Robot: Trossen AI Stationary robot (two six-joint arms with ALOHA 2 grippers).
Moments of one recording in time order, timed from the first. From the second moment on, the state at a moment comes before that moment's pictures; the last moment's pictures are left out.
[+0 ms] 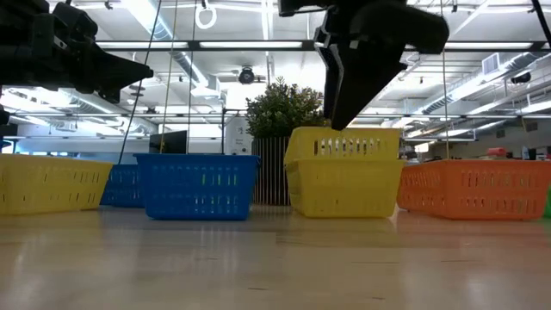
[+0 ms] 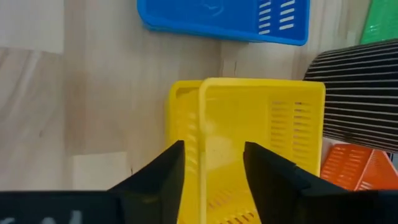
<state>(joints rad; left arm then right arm) 0.05 0.12 0.01 0.19 -0.11 0.01 0.43 2.08 1.73 -1.15 0.51 0.32</state>
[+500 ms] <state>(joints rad) 0.05 0.12 0.01 0.19 -0.11 0.01 0.53 1.87 1.51 -0.81 0.51 0.23</state>
